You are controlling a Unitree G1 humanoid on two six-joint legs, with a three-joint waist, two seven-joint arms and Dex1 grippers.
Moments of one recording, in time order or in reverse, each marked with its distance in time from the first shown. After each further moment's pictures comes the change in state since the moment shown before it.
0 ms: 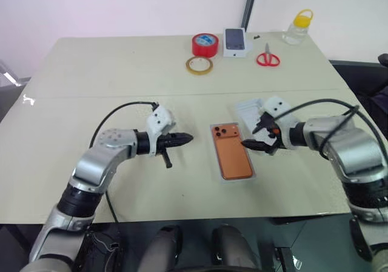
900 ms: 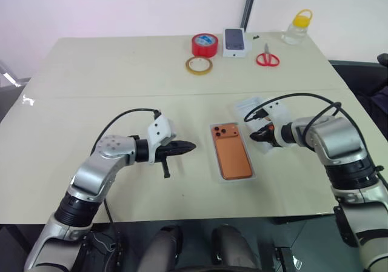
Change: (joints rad) left arm 0.060 0.006 -0.008 -0.033 0.013 -0.076 -0.062; right arm -0.090 0.060 0.057 0.208 0.034 0.097 -0.198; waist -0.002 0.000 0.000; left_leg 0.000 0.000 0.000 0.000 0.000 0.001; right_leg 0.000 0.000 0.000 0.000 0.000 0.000
